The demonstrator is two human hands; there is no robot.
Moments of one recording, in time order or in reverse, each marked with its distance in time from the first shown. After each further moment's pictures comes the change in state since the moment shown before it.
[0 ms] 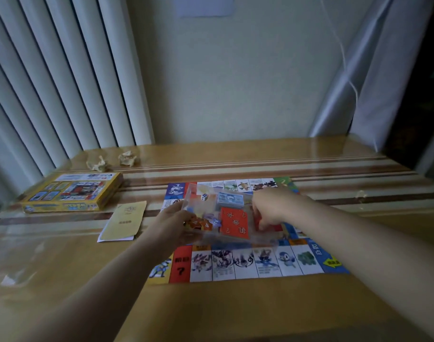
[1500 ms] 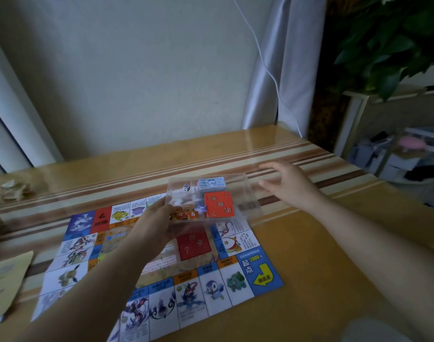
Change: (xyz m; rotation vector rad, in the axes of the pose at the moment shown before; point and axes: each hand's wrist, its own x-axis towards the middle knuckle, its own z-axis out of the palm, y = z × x) left_hand 0.092 0.010 0.131 -0.128 -0.106 -0.133; right_hand -0.021 0.188 0.064 0.761 0.714 0.259
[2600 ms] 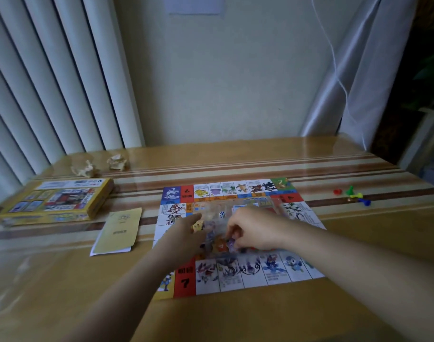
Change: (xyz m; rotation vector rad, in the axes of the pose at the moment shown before) left_hand -0.076 -0.019 -0.135 0.923 0.095 0.274; right_hand -0.068 -0.195 0.108 -0.262 -0.720 -0.377
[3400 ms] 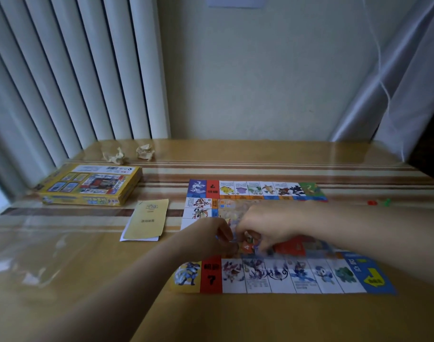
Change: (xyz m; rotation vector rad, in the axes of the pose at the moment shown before) left_hand 0.010 -0.018 -0.020 0.261 -0.236 0.166; right_hand 0.034 -0.025 -0.021 -0.540 -0.265 -0.300
